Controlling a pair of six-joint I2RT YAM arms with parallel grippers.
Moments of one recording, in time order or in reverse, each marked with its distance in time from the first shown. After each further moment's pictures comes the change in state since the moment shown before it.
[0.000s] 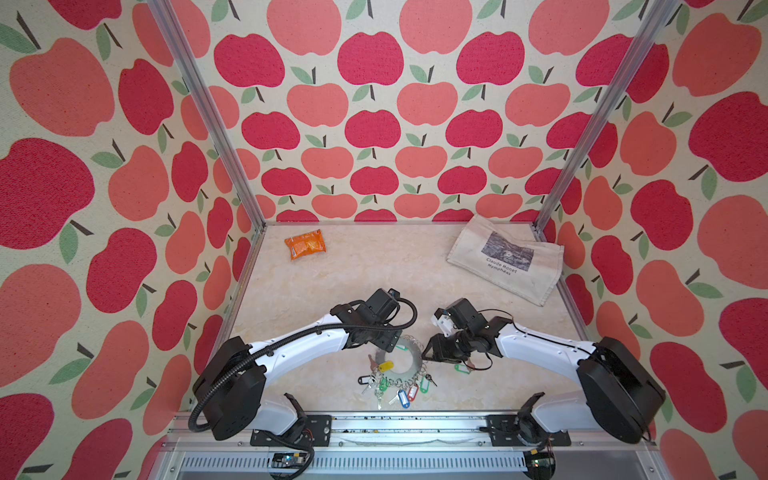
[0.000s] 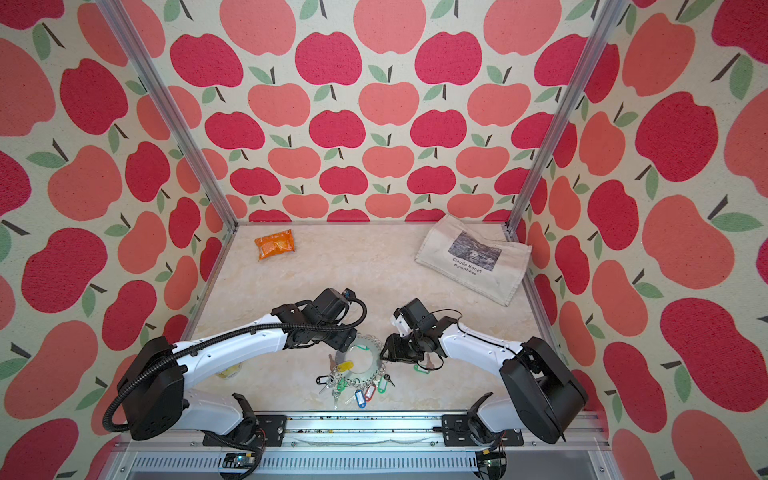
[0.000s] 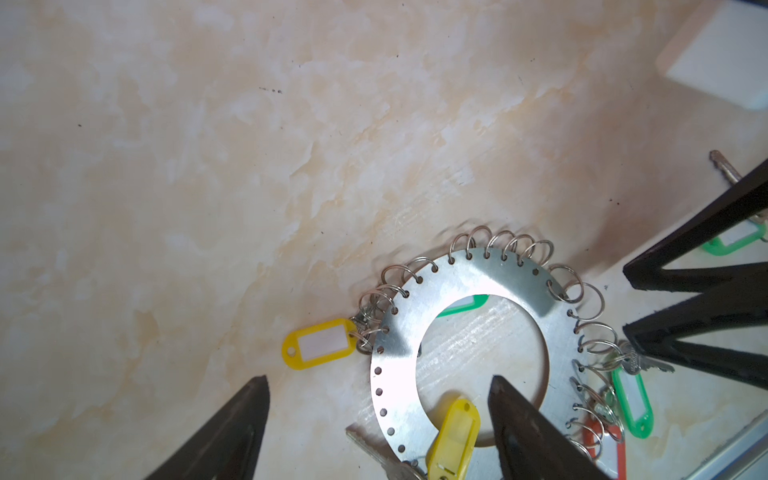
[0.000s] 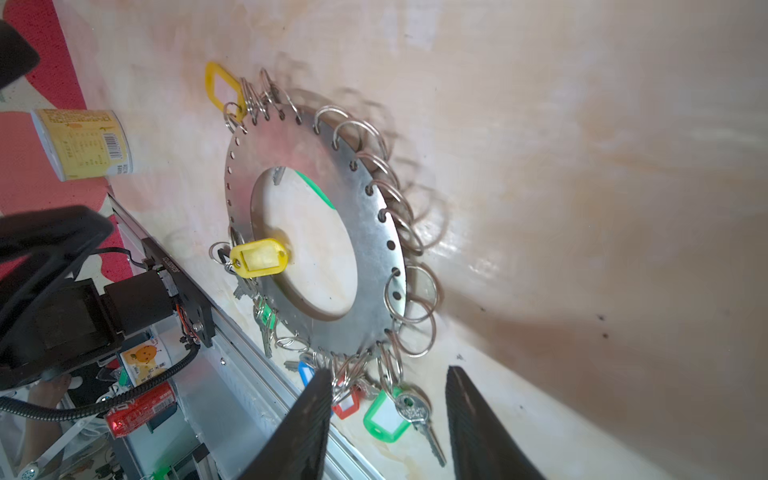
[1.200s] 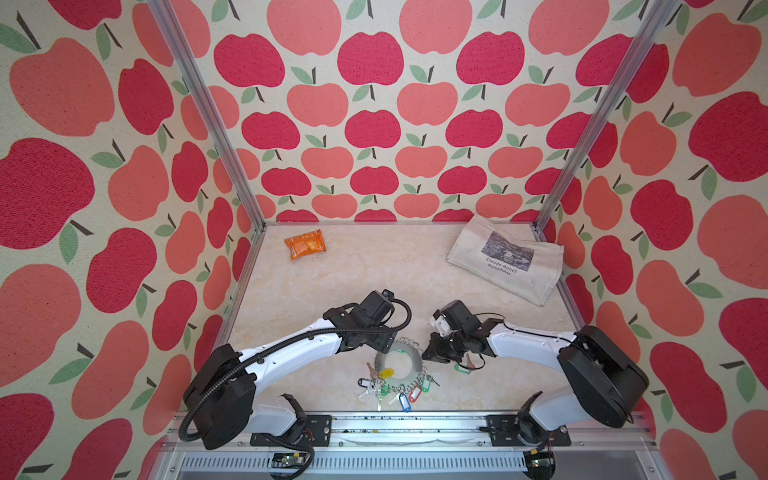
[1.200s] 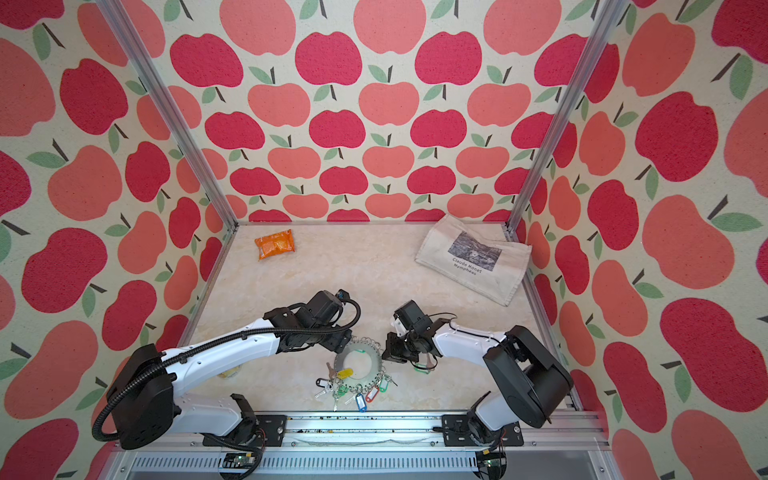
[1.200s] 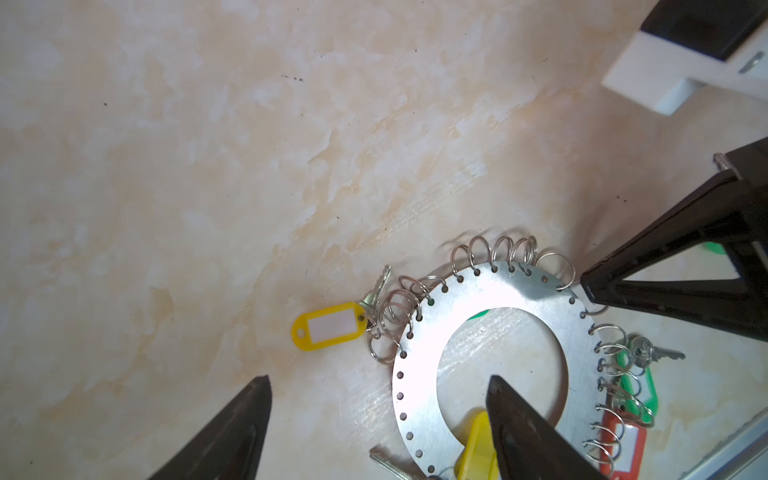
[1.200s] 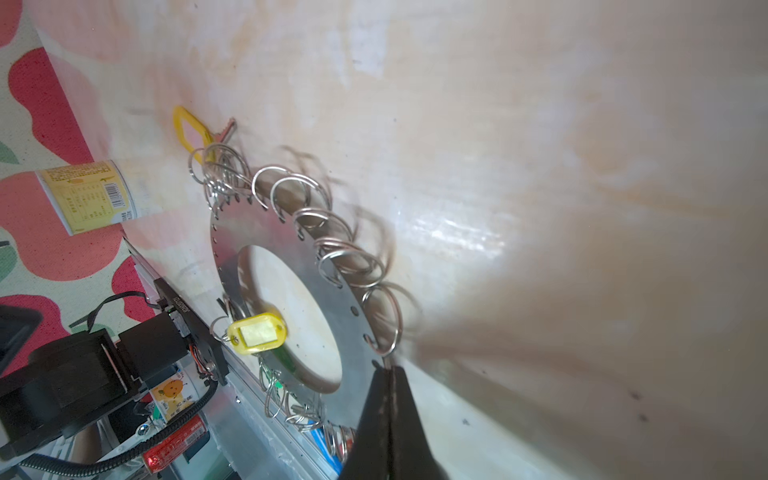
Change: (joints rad) left arm 0.013 -0.070 -0.044 0.005 -0.008 -0.020; right arm 0.014 0.066 -0.011 0.130 0.019 0.119
